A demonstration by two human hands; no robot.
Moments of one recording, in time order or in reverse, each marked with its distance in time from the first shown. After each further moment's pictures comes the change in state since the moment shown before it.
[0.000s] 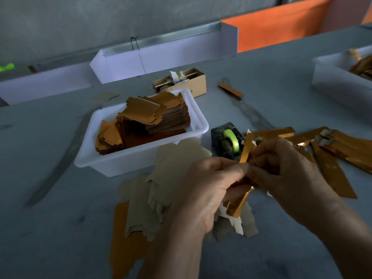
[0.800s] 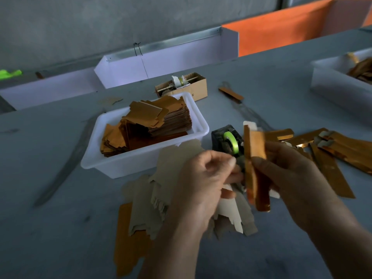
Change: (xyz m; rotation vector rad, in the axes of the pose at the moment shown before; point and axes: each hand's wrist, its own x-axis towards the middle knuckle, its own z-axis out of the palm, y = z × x) left_hand -0.014 0.008 0.000 0.249 0.146 0.170; right_hand -0.002 0.008 -0.001 0.385 0.014 0.256
